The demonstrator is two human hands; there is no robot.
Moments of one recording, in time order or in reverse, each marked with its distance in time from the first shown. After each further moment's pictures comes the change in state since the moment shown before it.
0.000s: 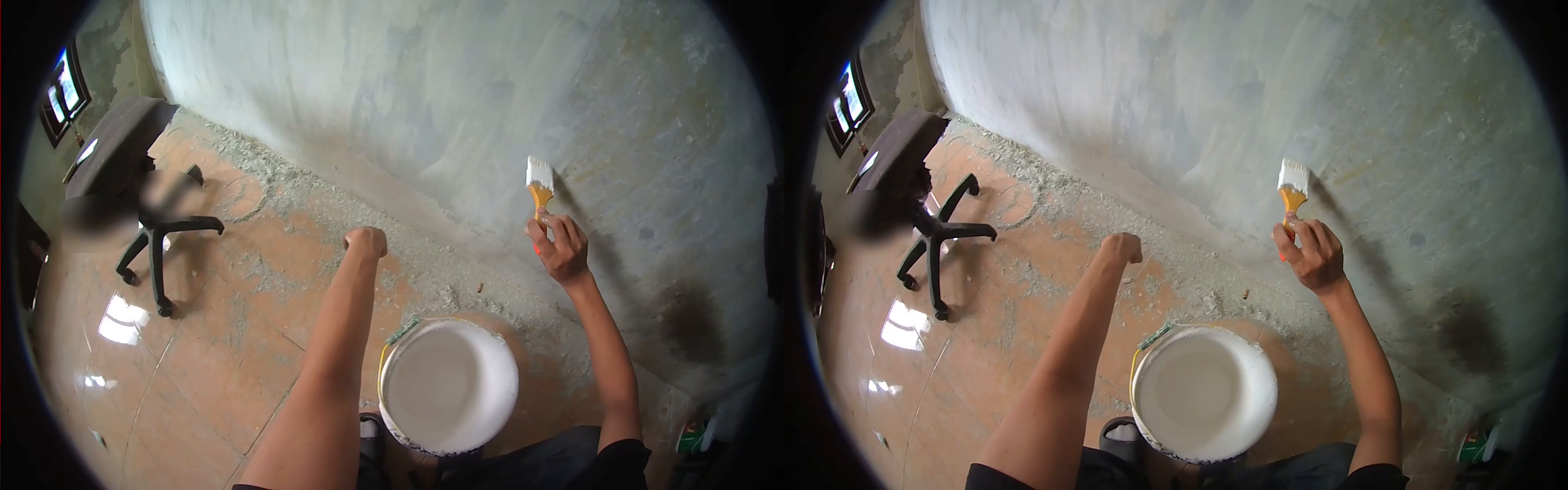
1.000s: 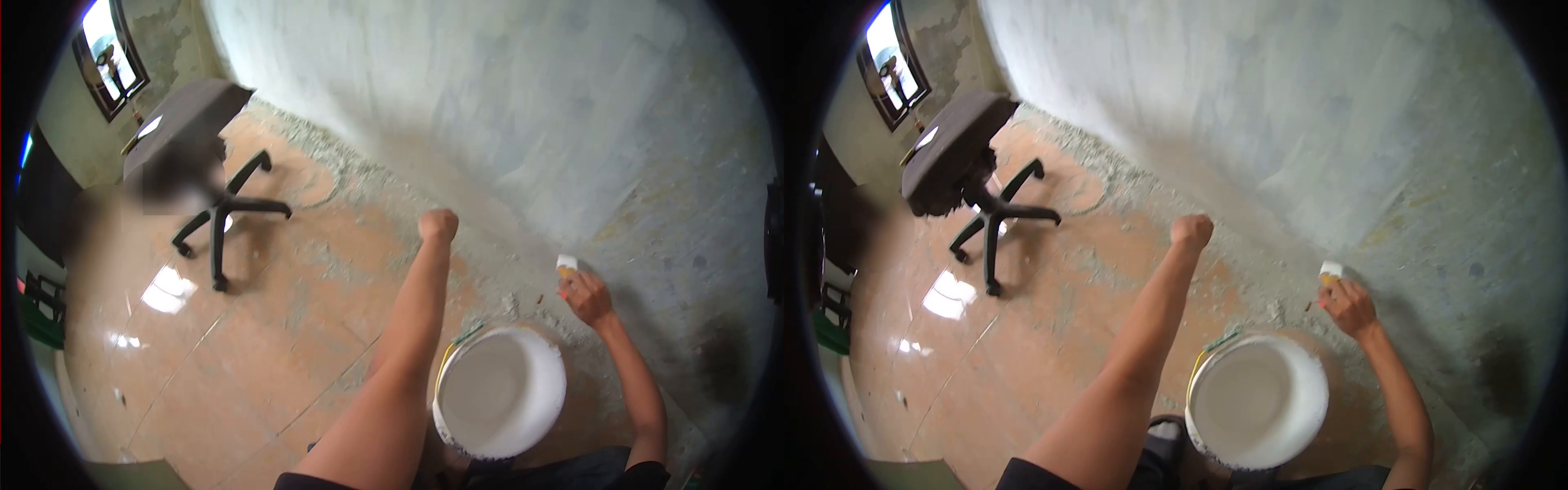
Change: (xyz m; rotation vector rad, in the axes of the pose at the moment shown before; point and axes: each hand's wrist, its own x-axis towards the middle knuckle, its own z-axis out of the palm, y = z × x) left_hand 0.009 -0.011 0.001 -0.082 0.550 -0.031; right_hand -0.058 -0.056 0.024 0.299 -0.454 0.003
